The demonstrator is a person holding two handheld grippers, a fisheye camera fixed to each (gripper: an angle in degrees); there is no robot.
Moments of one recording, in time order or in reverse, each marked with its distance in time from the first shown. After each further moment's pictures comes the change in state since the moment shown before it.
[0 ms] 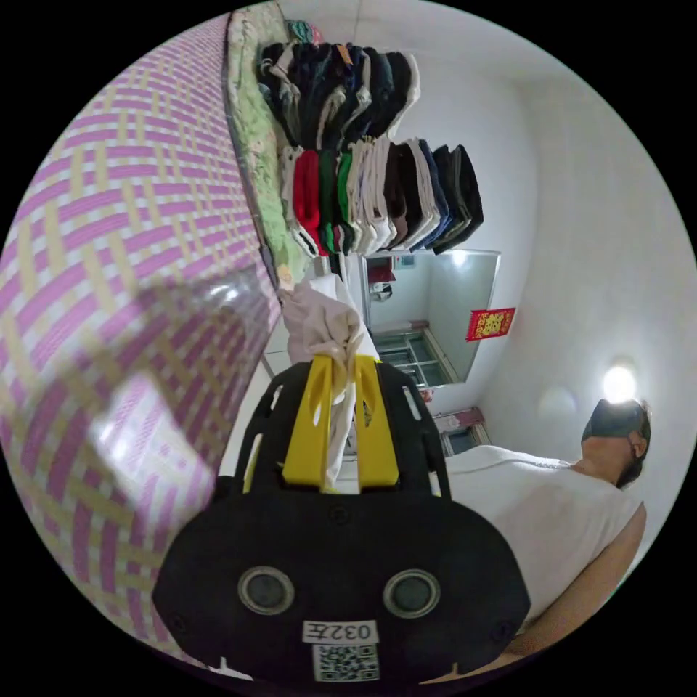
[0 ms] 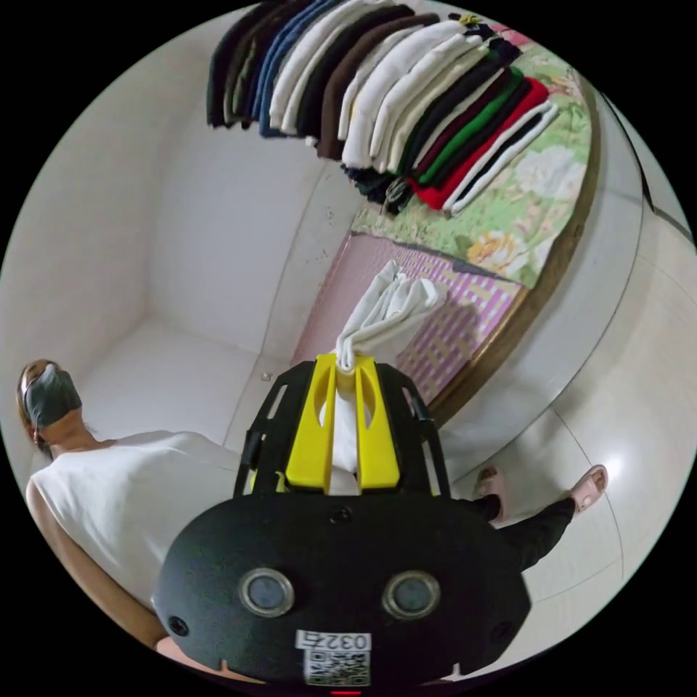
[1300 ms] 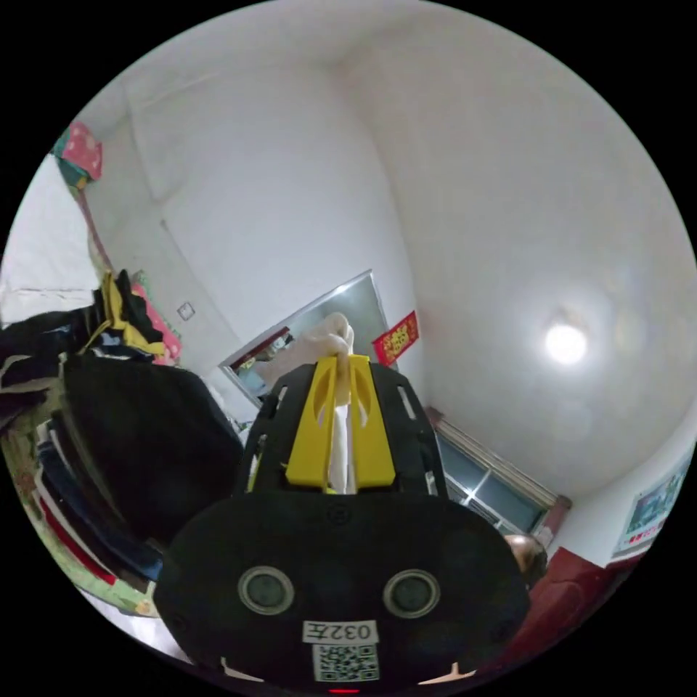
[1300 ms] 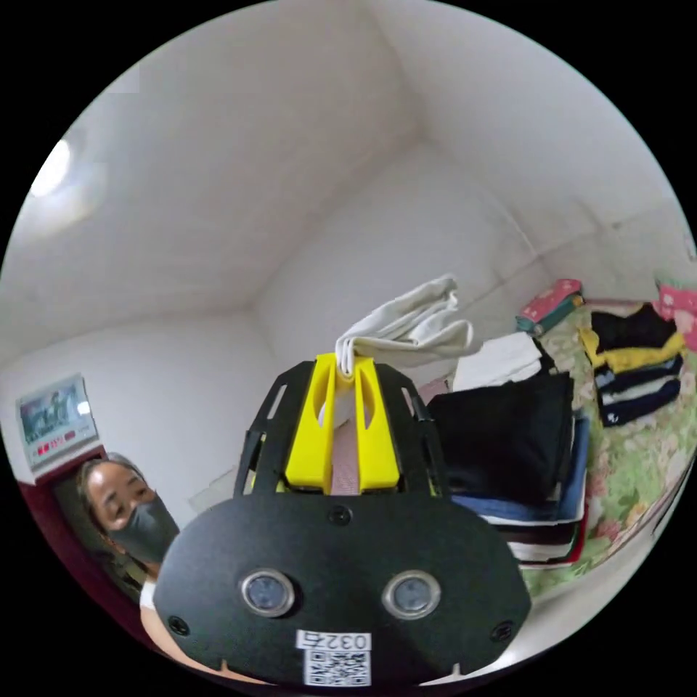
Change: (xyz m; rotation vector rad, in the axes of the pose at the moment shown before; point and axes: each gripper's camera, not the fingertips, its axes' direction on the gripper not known) left arm 0.593 -0.647 0.074 0.113 0.316 0.528; right arm -0.230 -0.425 -0.354 0.279 -0.232 -0.684
